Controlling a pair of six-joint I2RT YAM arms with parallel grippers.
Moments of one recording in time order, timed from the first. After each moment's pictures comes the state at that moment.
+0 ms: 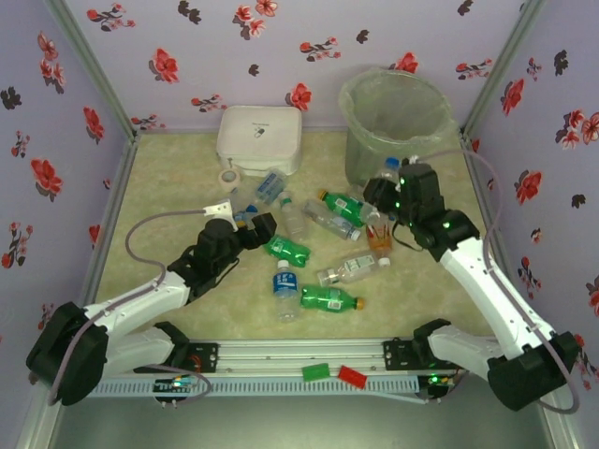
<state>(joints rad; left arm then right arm) -0.69 1.10 0.48 0.25 -0.18 -0.77 0.42 1.09 1.11 -0.57 0.02 0.70</state>
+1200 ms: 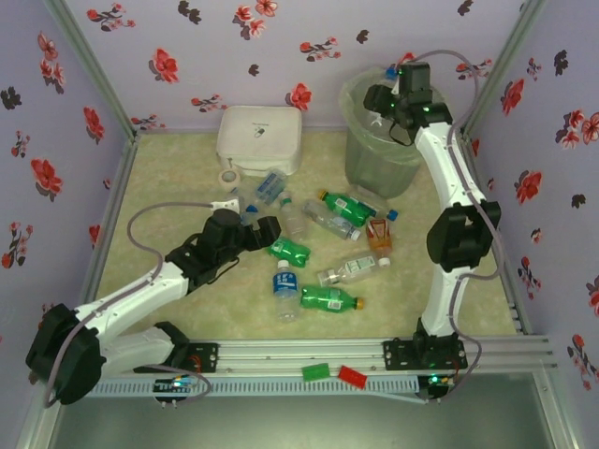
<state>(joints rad) -0.72 1.11 0.65 -0.12 -0.11 -0.78 0.17 2.00 2.08 -0.64 -0.07 0.43</state>
